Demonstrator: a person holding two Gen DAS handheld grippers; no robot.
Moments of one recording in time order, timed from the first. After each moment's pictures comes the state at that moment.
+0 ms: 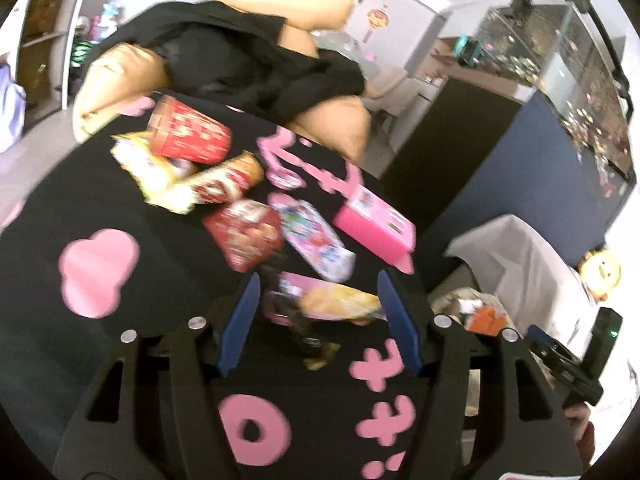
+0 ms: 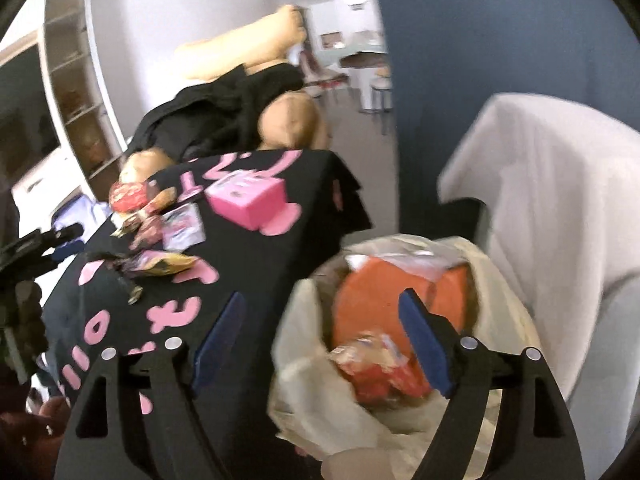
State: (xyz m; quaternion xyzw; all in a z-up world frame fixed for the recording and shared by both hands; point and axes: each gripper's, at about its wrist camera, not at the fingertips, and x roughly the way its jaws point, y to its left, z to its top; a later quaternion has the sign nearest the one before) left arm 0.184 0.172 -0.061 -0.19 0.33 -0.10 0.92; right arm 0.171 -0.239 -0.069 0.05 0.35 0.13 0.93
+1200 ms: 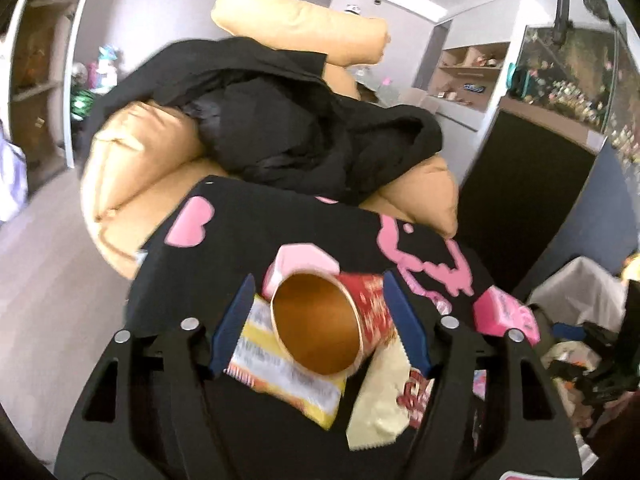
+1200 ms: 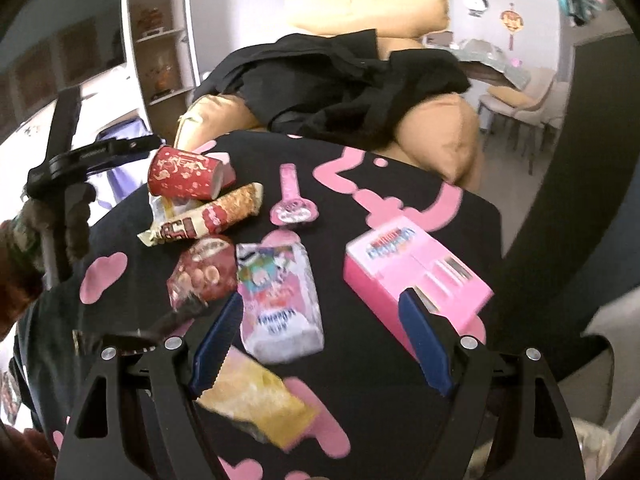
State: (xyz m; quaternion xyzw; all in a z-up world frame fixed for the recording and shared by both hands) left arm 0.355 0.325 -0.071 -0.14 0.29 -0.11 0.94; right arm 0.320 -0.032 -0.071 -0.07 0.36 0.26 0.89
